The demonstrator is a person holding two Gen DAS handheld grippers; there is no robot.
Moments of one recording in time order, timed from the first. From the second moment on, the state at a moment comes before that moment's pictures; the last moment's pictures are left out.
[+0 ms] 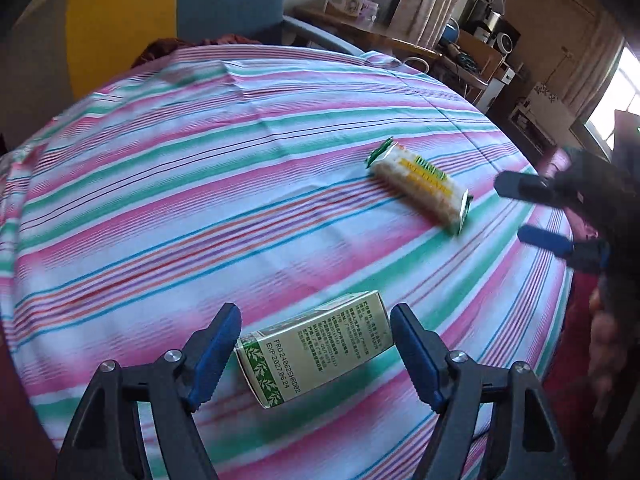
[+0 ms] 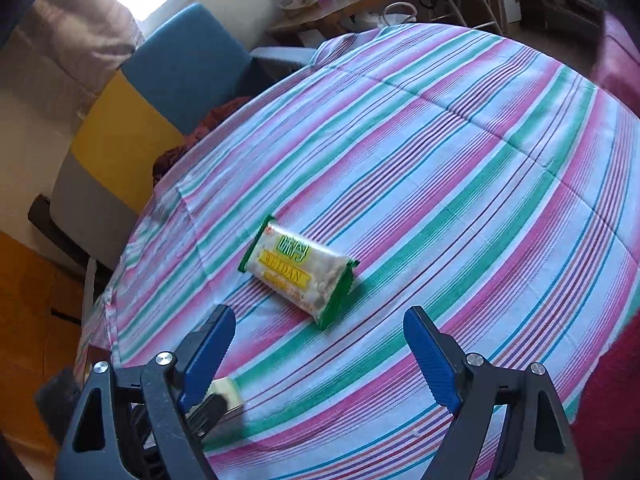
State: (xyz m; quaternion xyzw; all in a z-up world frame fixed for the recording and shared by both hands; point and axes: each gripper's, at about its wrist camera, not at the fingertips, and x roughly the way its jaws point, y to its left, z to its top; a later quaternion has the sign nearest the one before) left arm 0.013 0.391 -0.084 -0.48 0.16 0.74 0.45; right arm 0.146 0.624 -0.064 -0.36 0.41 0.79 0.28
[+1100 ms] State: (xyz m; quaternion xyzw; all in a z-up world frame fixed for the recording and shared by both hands) left arm 0.011 0.312 -0.088 -0.48 0.09 0.77 0.42; right arm 0.022 0.580 -0.107 -0.56 0.17 0.79 0.18
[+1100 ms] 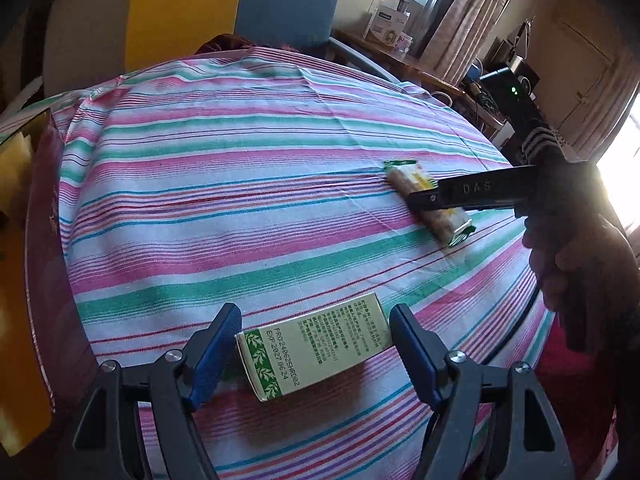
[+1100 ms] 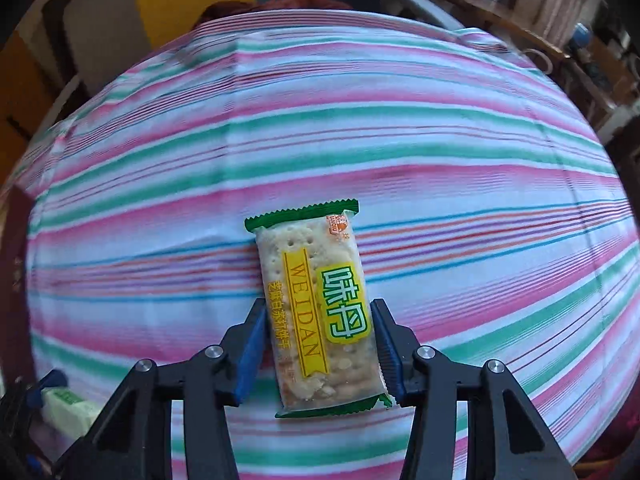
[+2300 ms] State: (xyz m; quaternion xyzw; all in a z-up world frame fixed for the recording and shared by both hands) left arm -0.076 0.083 -0.060 -0.46 0.01 0.86 0.22; right arm 0.015 0.513 -0.113 -0.54 0.05 0.82 0.14
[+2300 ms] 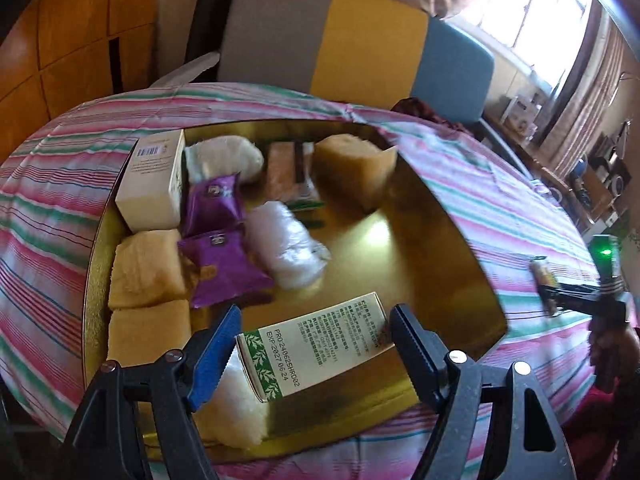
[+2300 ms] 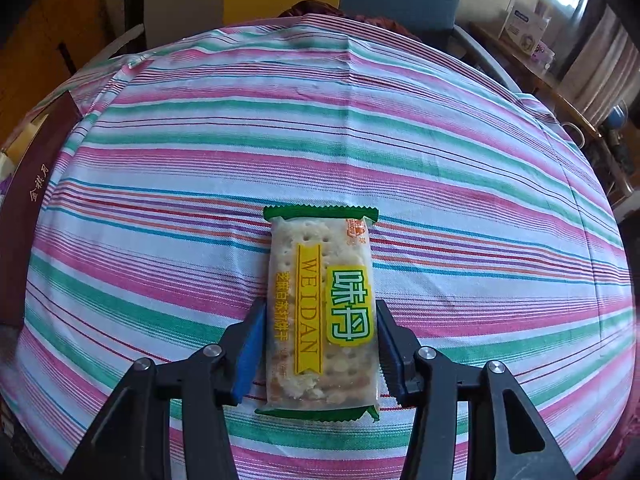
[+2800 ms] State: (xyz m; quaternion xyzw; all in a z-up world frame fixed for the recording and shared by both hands) left arm -0.088 0.091 -0.091 -0.47 0.05 0.86 0.19; right arm 0.019 0.511 -0.110 -0.54 0.05 0.83 0.14
